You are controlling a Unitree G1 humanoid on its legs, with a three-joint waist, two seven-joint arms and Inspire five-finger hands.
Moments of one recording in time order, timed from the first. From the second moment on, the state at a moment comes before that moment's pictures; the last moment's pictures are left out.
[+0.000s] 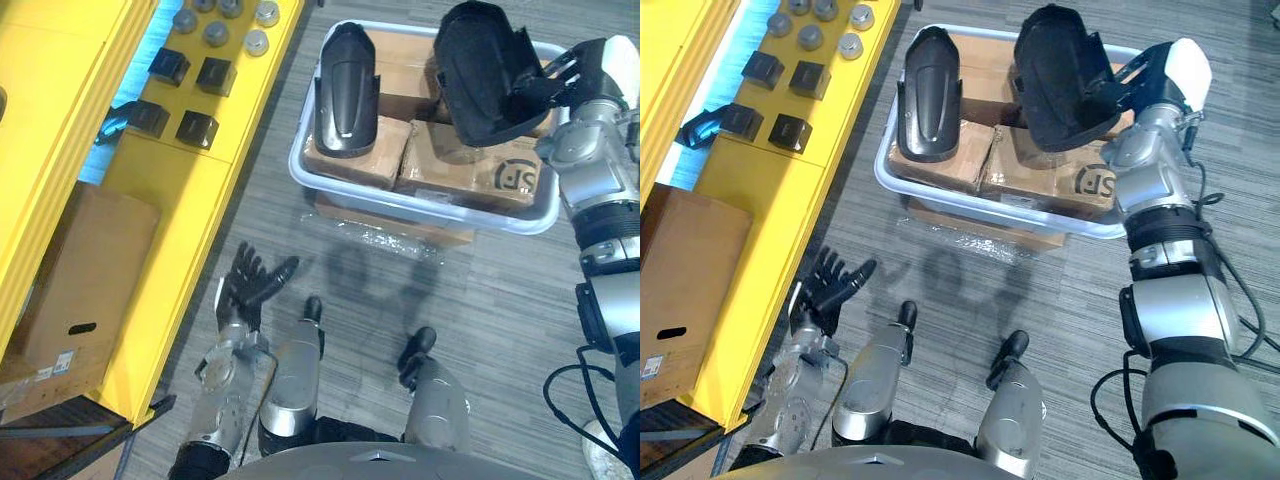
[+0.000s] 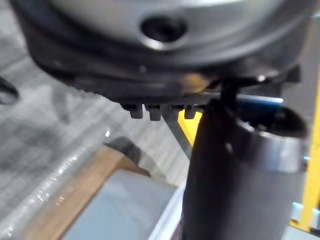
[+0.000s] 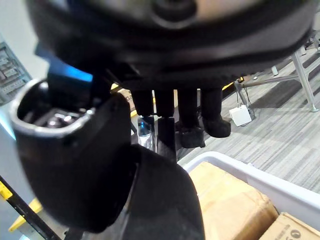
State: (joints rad) left arm 0.14 0.10 -0.12 0.10 -0.54 -0.20 0.14; right arm -1.07 -0.72 0.27 0.85 -0.20 0.21 -0.36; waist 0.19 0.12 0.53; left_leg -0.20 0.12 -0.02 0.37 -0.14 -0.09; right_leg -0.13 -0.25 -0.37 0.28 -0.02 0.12
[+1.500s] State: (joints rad) left arm -0.62 0.17 -0.26 0.35 -1.45 -0.16 0.12; right arm -0.93 -0.45 0.41 0.53 -0.62 -0.17 -0.50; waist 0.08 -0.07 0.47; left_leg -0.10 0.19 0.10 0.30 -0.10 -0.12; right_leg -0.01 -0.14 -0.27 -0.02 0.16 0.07
